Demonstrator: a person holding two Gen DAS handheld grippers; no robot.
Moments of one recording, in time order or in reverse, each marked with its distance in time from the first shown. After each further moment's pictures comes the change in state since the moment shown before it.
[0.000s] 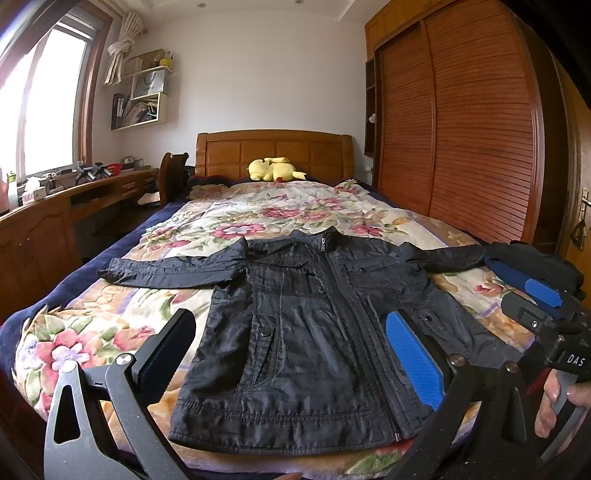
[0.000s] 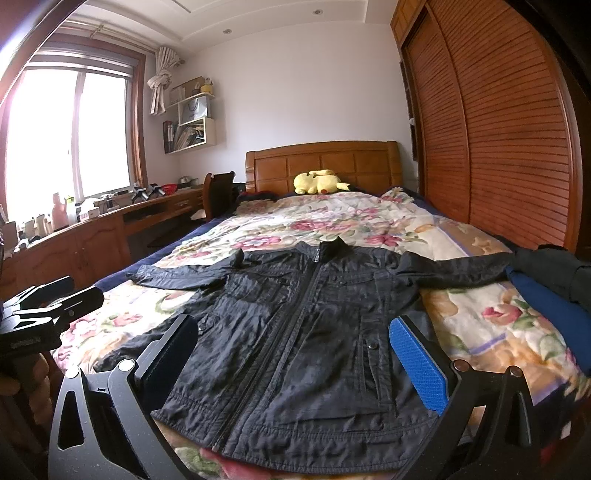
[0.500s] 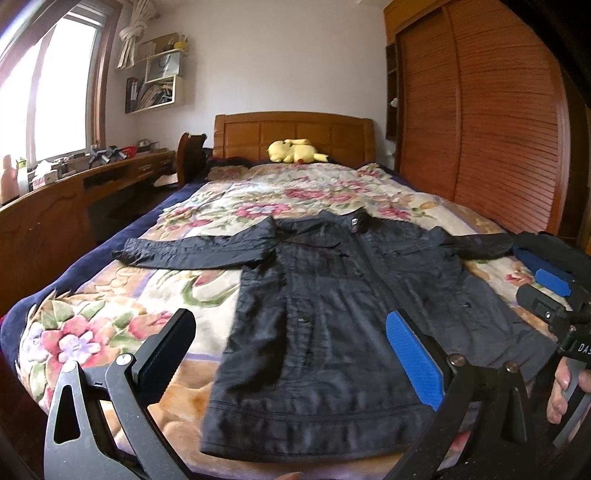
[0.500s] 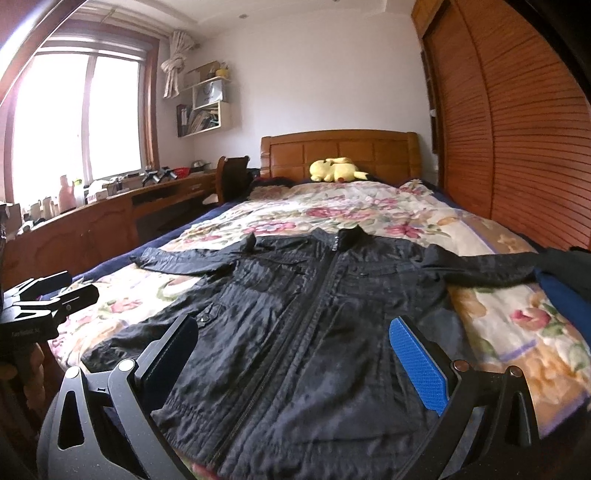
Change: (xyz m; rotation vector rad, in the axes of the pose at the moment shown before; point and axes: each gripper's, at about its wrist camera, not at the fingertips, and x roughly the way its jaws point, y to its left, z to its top) left arm 0.045 0.045 -0.021 -0.018 0.061 0.078; right arm 0.055 0.010 0.000 -0.047 0.048 0.058
